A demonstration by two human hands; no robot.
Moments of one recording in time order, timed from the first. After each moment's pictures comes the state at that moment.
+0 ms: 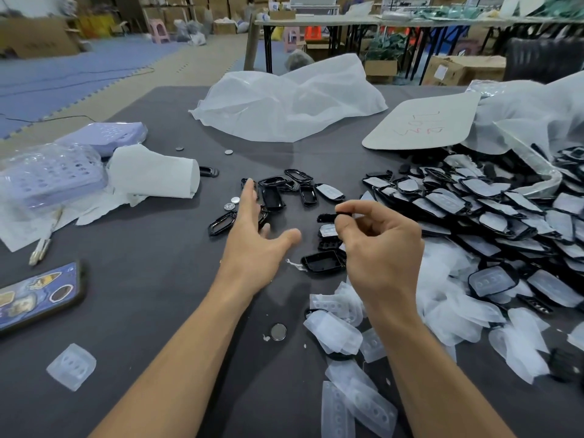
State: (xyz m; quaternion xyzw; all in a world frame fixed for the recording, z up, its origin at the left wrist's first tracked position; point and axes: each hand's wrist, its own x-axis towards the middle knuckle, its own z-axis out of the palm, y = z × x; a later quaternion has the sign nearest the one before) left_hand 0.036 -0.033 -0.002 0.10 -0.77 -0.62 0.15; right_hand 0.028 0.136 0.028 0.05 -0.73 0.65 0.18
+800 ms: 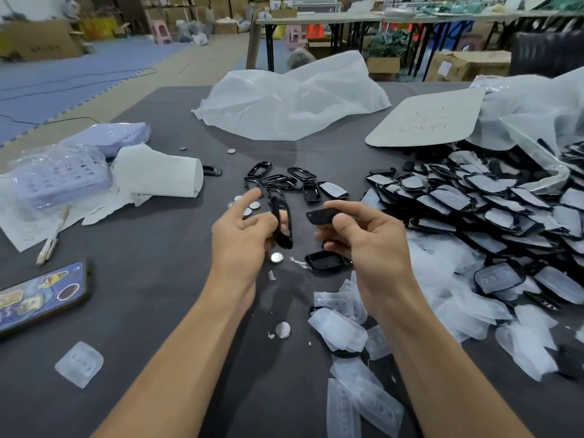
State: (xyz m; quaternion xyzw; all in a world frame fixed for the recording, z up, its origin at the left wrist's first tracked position) left_hand 0.042 -0.029 0.016 0.17 -0.62 -0.74 0.19; right_hand 0.022 0.132 0.030 0.04 -0.61 0.79 -0.04
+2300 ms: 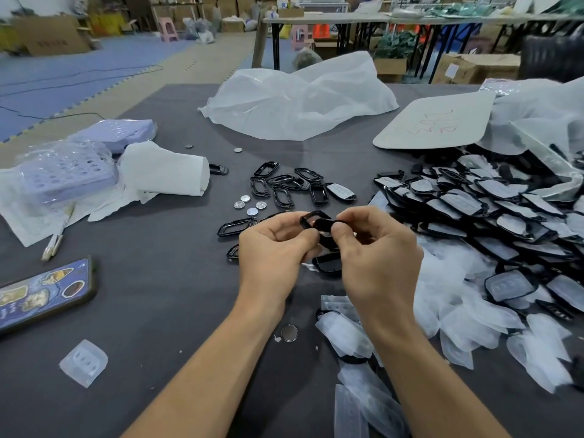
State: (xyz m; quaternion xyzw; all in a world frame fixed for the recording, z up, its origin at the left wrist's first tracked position) left_hand 0.054 0.003 0.016 0.11 -0.60 -0.77 0.18; right_hand 0.034 0.121 0.021 0.05 -0.78 0.59 0.20
